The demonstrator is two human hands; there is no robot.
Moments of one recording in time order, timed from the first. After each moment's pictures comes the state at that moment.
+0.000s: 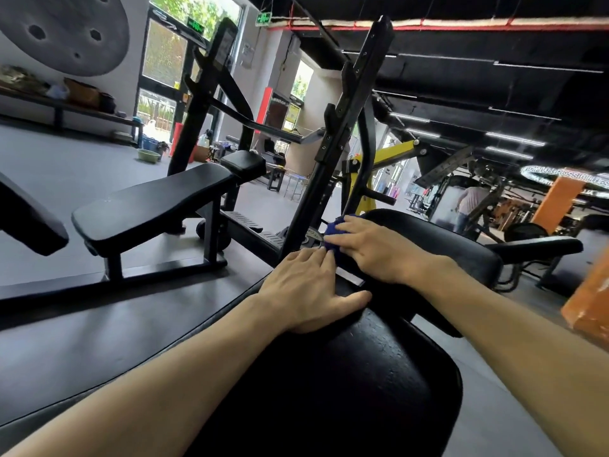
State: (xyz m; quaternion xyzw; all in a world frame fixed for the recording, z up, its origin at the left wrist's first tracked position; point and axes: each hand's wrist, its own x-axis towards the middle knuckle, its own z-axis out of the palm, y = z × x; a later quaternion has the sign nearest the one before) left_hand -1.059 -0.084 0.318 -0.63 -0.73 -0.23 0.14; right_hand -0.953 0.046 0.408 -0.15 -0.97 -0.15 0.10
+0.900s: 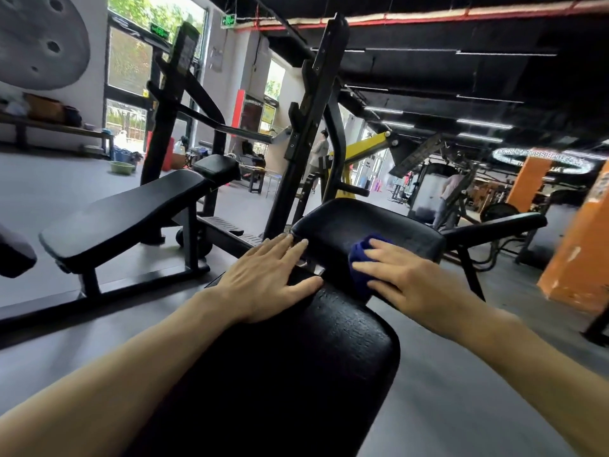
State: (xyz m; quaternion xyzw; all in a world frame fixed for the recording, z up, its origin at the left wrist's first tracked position) left_hand -1.045 -0.105 0.335 -0.65 -0.72 -0.22 0.10; right_hand -0.806 0.018 0.389 -0.14 -0.96 -0.15 0.19
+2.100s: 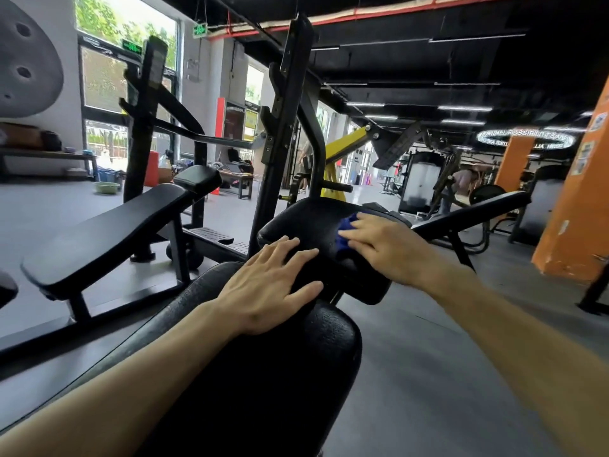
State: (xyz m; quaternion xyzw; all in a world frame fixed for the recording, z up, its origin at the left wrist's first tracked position) left_hand -1.004 -0.083 0.340 -0.69 -0.68 -0.23 0.10; right_hand -0.808 0.057 0.418 -0.24 -0.94 -0.09 0.23
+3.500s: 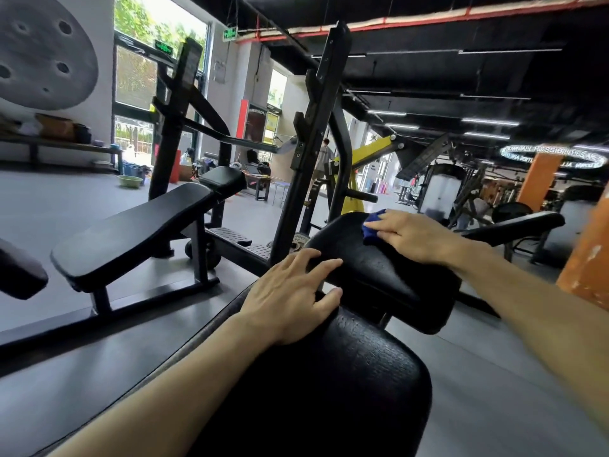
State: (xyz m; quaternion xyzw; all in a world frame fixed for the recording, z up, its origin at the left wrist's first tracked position) left_hand -1.044 -0.086 0.336 -0.64 -0.70 -0.29 0.12; right_hand -0.878 0.107 0.454 -0.29 -0.94 -0.09 0.14
